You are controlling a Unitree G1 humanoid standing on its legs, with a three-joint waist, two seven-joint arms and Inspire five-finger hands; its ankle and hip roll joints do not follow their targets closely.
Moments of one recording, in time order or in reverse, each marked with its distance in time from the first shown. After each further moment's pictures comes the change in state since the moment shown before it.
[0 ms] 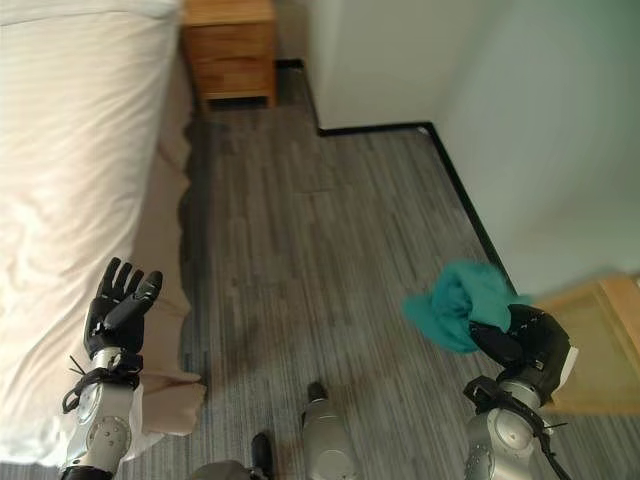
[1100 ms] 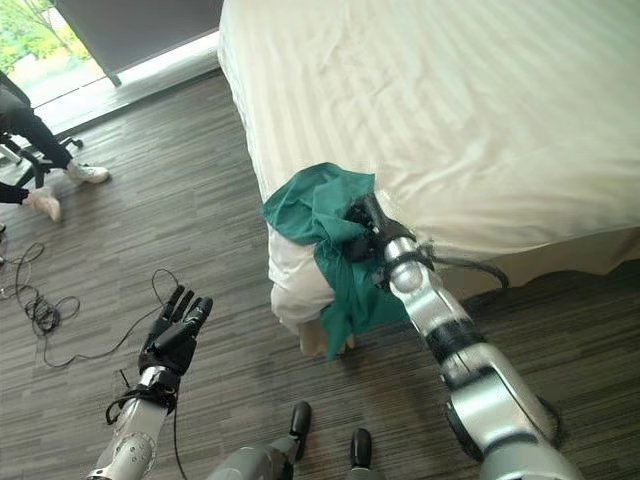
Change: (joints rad) left arm 0.002 0.024 -0.257 0.074 -0.196 0.015 -0.063; right arm -0.680 -0.284 0.726 0.311 -0.378 0.157 0.200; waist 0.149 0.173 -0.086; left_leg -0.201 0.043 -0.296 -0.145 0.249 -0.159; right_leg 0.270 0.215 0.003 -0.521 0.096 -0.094
